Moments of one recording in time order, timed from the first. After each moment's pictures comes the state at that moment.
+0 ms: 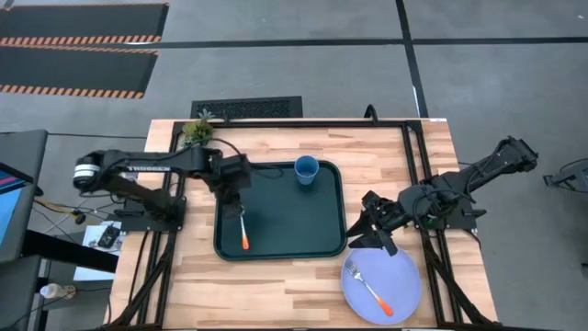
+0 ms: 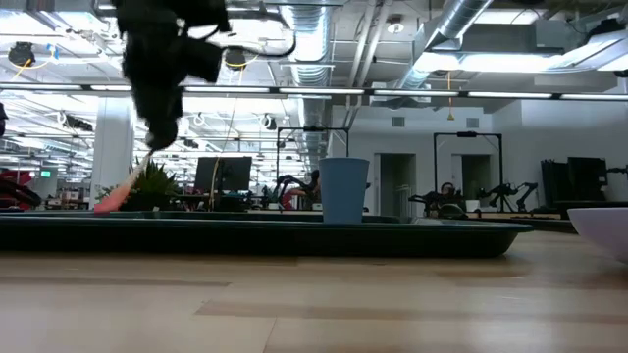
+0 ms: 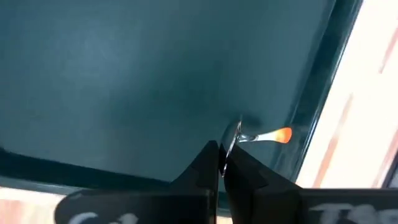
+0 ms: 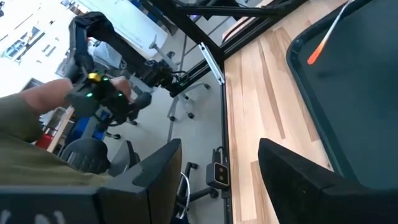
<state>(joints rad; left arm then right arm) 0.16 1.29 0.98 -0.96 0.25 -0.27 0.43 1.01 0.87 -0.15 0.00 0.86</state>
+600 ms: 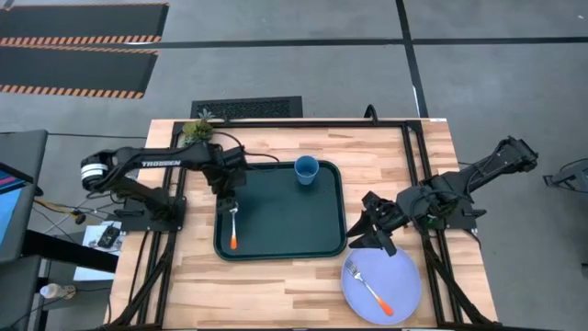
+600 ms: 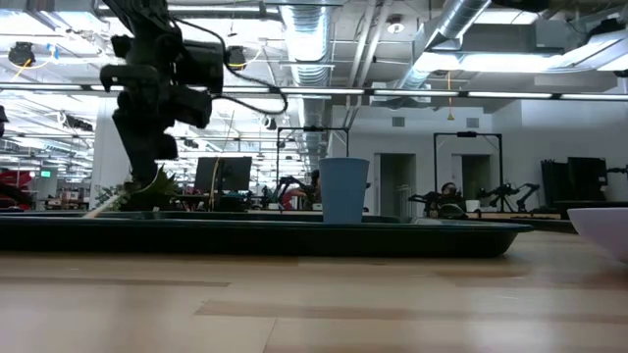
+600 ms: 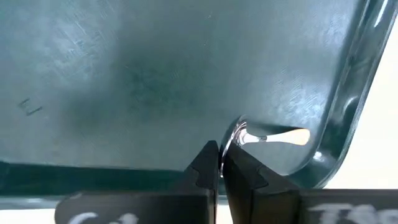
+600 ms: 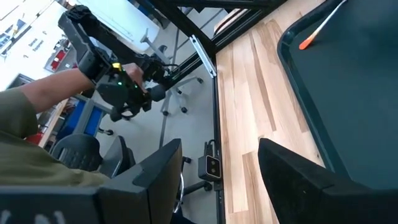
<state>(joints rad) 0.37 1.37 0.83 -0.92 0.37 0.06 0.43 1.01 0.87 -0.19 0.00 0.86</state>
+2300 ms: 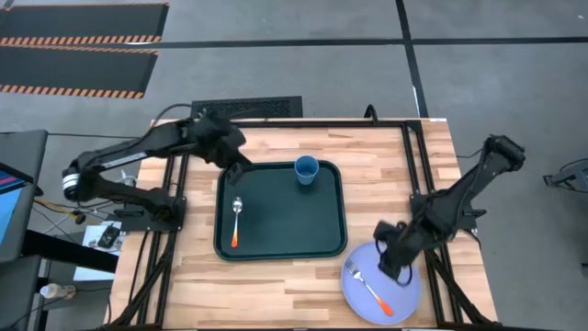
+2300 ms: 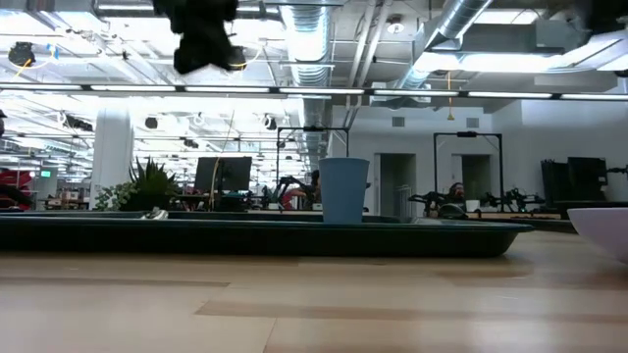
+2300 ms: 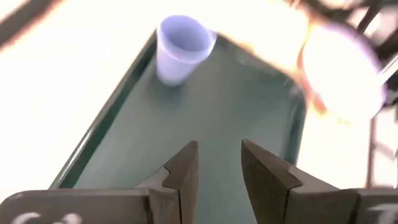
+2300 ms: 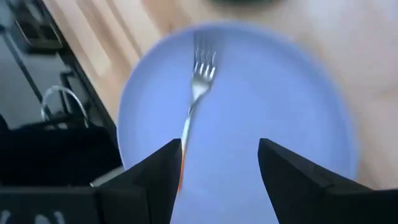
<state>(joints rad) 0.37 1.16 1.17 -0.83 0.24 -0.27 0.71 1.18 0.87 -0.77 0.02 1.34</state>
